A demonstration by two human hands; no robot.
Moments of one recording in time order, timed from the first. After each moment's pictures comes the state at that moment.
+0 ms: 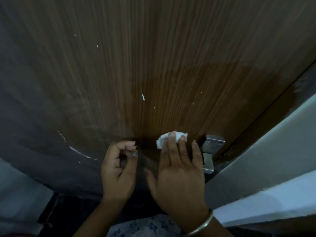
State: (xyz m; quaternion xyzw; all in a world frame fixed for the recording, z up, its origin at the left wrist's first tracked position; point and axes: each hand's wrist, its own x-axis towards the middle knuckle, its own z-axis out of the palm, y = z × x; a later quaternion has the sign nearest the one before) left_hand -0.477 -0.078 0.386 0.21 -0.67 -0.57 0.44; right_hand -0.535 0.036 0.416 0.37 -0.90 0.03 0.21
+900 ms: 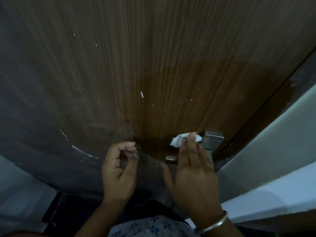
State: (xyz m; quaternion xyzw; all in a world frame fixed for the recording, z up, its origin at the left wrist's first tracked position) left_hand -0.472 -0.072 0.385 0.23 -0.67 -0.56 0.44; right_hand -0.545 0.060 0.413 0.33 -0.91 0.09 0.22
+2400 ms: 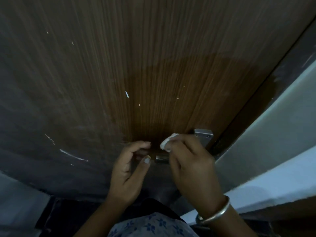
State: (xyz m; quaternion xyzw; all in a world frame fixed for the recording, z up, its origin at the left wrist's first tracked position) left_hand -0.485 -0.054 0.395 0.08 -0.70 -0.62 0.35; right_hand -0.565 0.068 0.434 0.44 -0.79 0.33 0.26
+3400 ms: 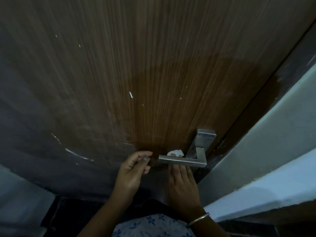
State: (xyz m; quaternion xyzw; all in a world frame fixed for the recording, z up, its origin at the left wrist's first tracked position) left_hand -0.493 -0.062 0.363 0.28 -0.61 -0.72 0.18; right_hand -0.571 0.079 0.276 0.42 -0.89 0.08 0.14
